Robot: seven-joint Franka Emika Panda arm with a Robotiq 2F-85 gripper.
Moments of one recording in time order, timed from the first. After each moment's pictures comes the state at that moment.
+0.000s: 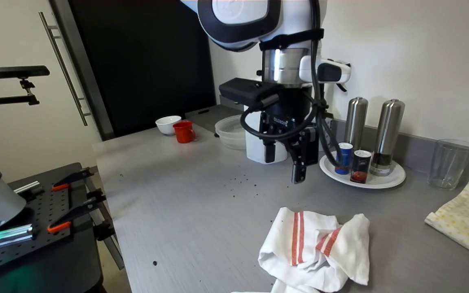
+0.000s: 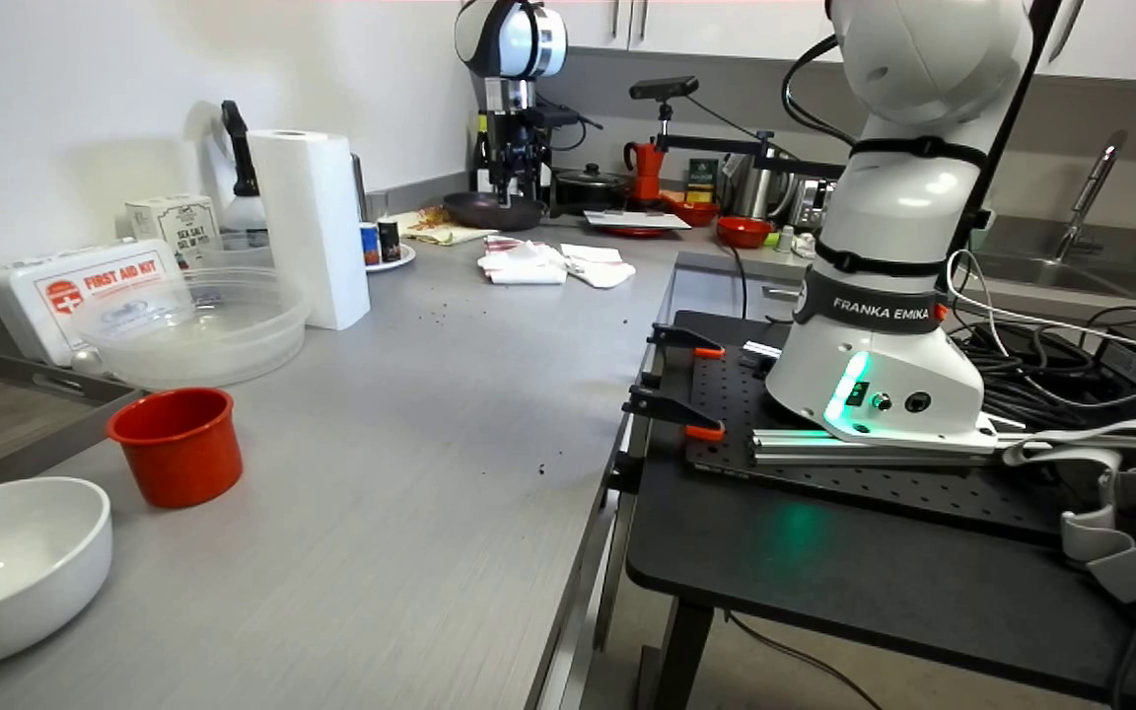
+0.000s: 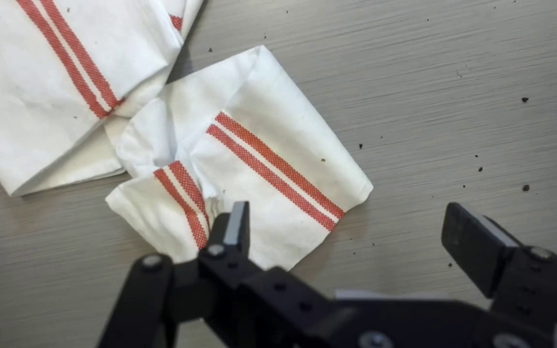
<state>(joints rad) -0.50 0.66 -0.21 -1.59 0.06 2.19 -0.47</state>
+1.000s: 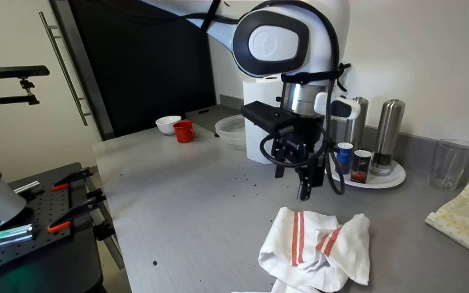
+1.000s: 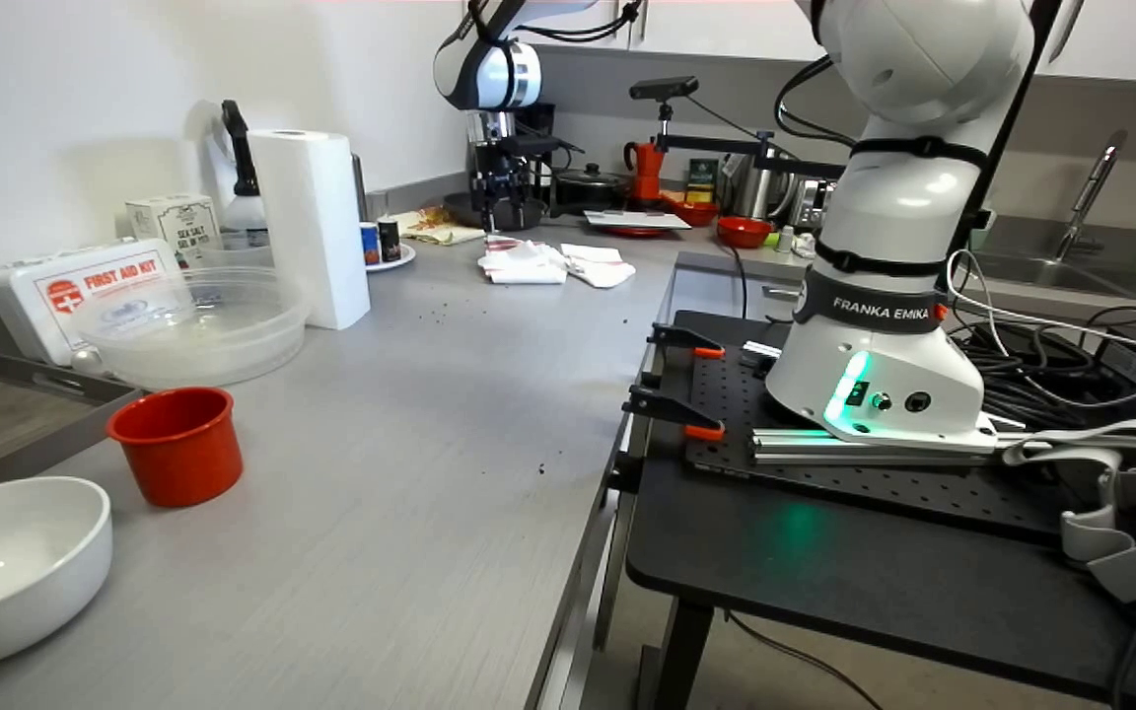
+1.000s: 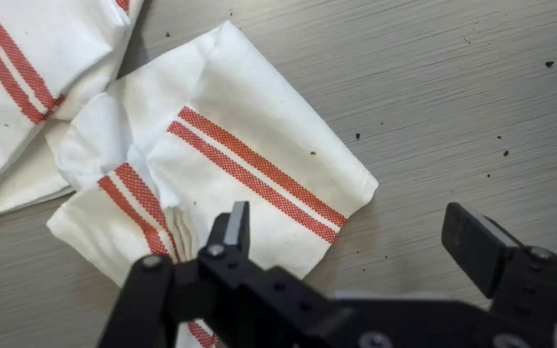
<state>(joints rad) -0.51 0.87 -0.18 -1.34 0.05 2.07 -0.36</state>
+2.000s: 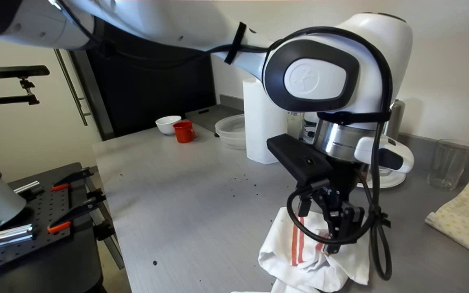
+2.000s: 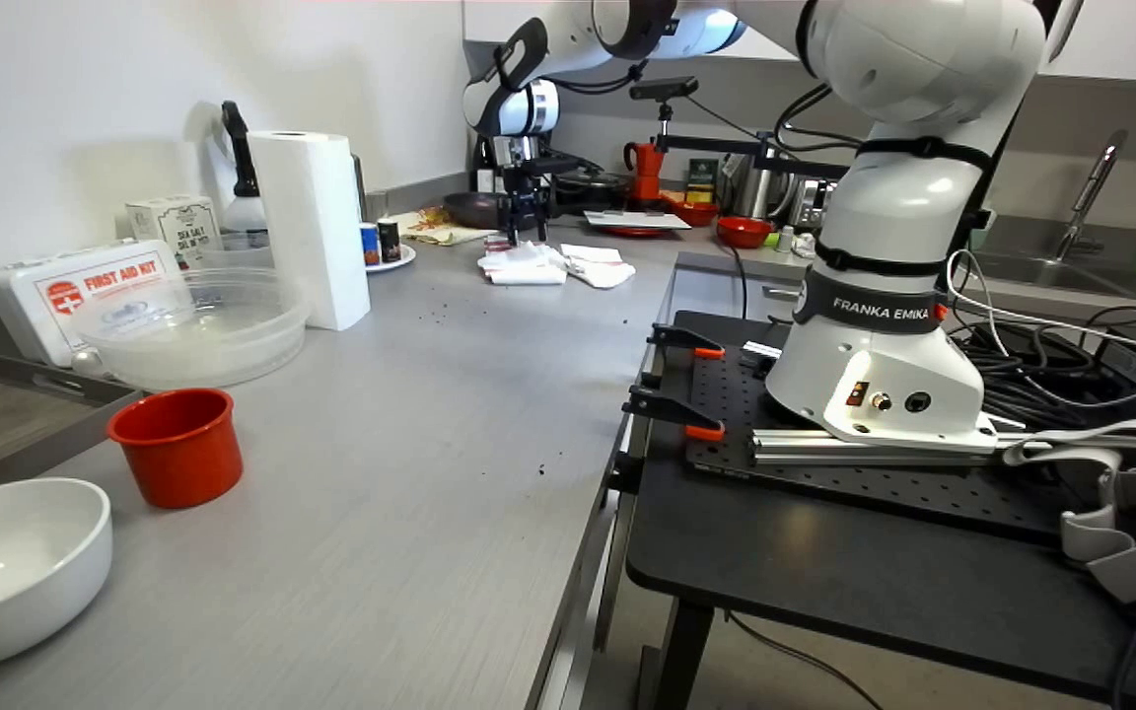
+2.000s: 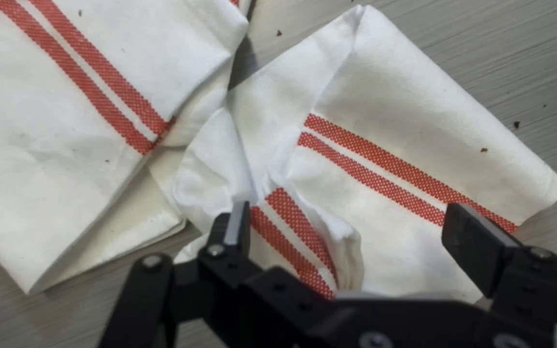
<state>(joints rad) -0.65 1.14 -0.18 -0.95 0.05 1.92 -0.33</state>
